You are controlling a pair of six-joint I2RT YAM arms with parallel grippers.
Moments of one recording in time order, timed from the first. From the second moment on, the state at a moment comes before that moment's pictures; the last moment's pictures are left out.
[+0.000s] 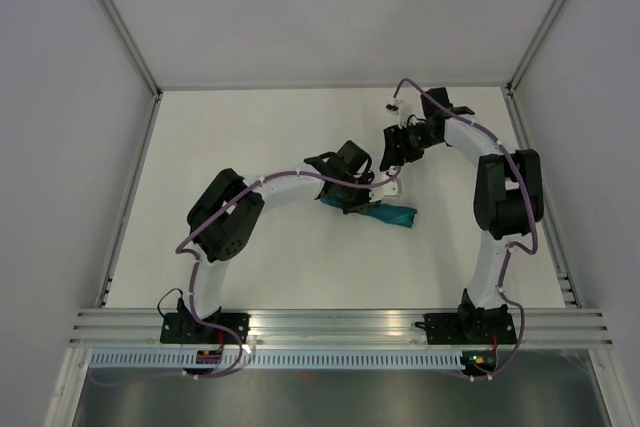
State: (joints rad) left arm -0.83 2.04 1.41 -0.33 0.37 0.70; right arm 0.17 2.07 1.60 -0.77 -0.66 -0.29
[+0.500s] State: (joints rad) left arm -0.76 2.19 1.67 -0.64 0.63 0.57; right arm 0.10 1.33 0.86 -0.26 -0.62 -0.47
